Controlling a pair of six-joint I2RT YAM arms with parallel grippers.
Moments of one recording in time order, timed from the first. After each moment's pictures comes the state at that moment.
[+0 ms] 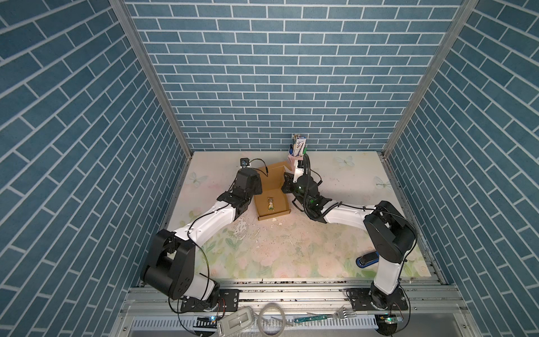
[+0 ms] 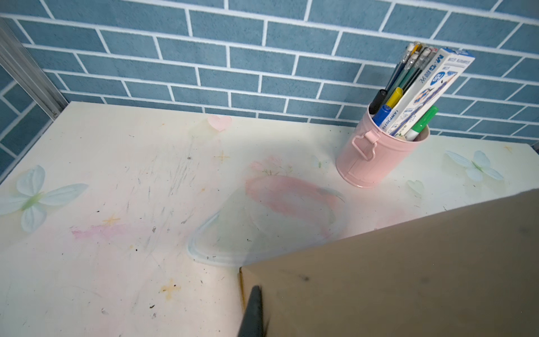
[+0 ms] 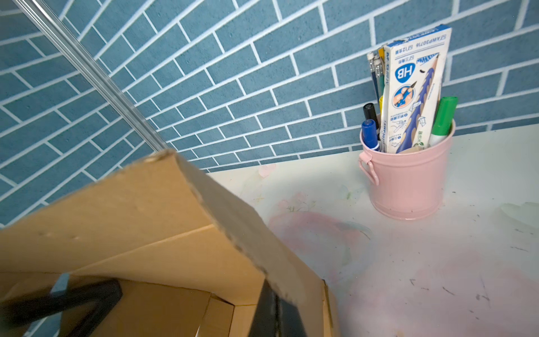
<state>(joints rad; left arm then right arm) -0.44 1.46 0.97 -0.03 -0.32 -0.35 0.80 1.87 1.12 0.58 0.25 0.50</state>
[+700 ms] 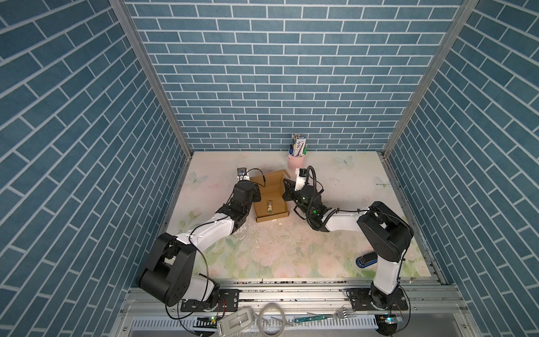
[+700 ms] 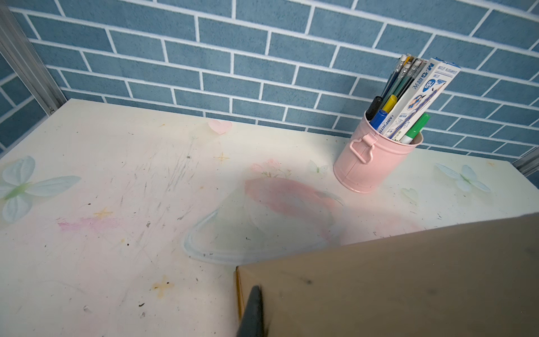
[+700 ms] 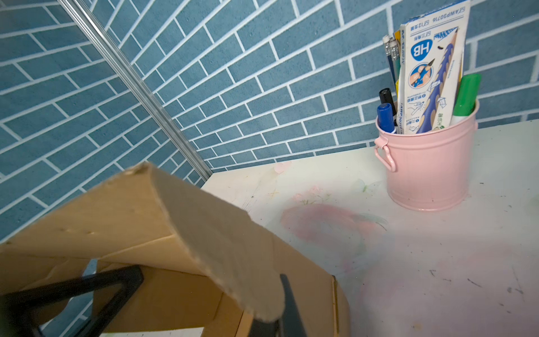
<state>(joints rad) -0.46 1.41 0.75 0.24 -0.32 -0.37 0.82 1.88 0.94 0.84 0.21 0.49</state>
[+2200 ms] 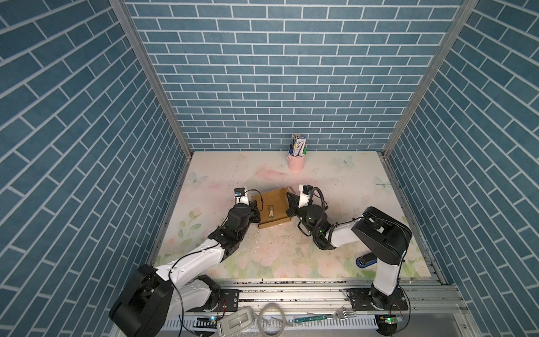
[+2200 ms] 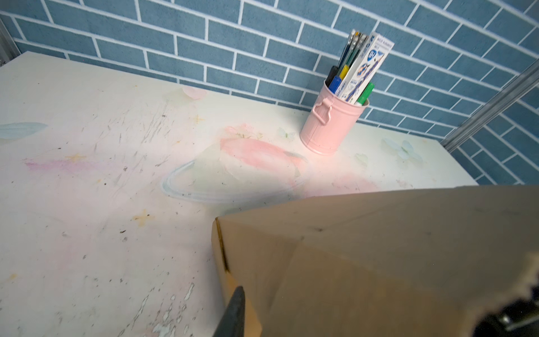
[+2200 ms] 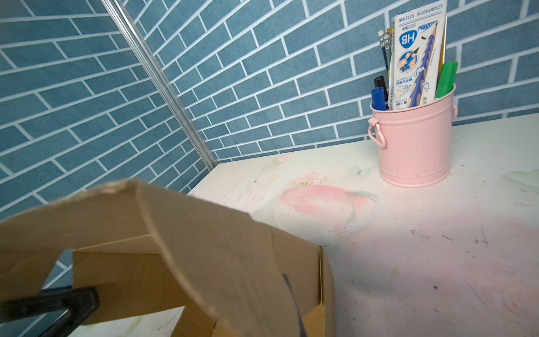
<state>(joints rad) -0.58 1.09 0.45 0.21 -0.30 -0.48 0.90 1.88 0.69 1.15 0.26 0.42</state>
